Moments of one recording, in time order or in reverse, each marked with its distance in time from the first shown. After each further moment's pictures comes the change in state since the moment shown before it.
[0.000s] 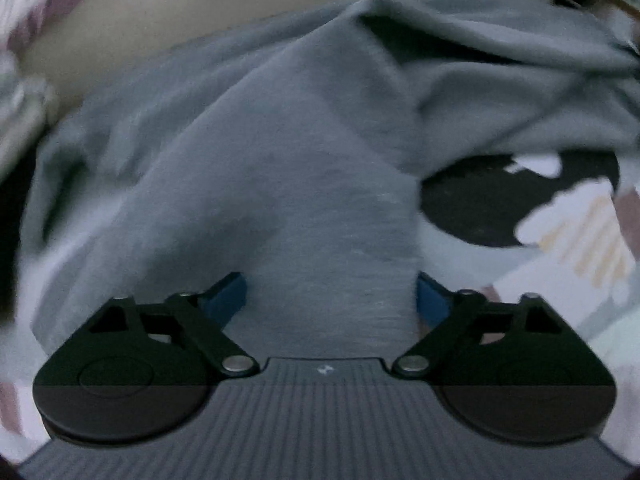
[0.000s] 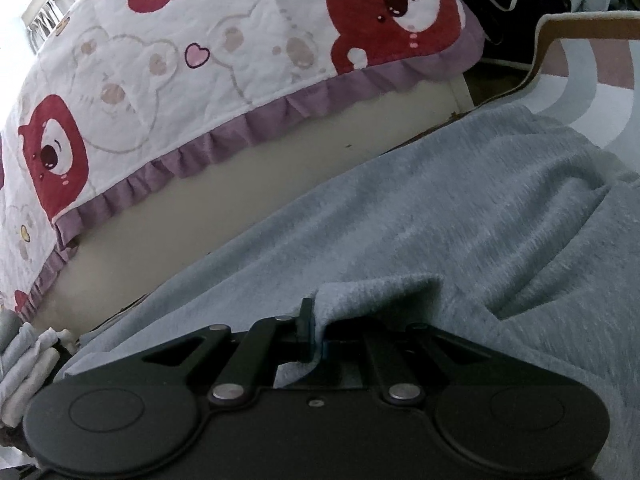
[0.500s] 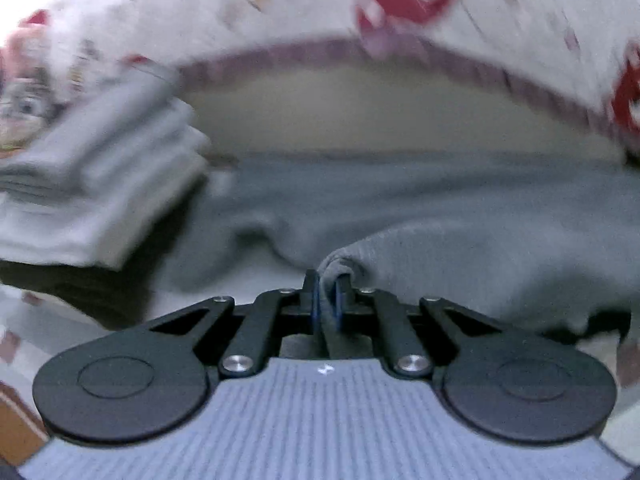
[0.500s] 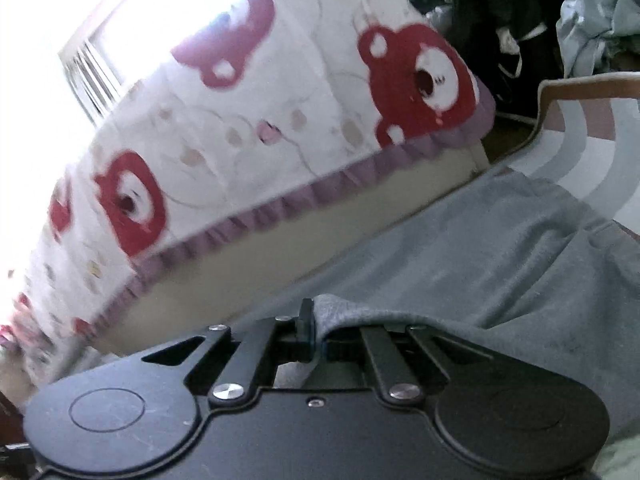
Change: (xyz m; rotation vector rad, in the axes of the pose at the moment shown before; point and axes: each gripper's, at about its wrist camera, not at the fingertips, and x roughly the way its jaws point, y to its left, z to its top) left arm -0.157 0.086 -0.005 -0.242 -0.378 0.209; right arm -0.117 0.034 0.007 0.010 -0.150 0.125
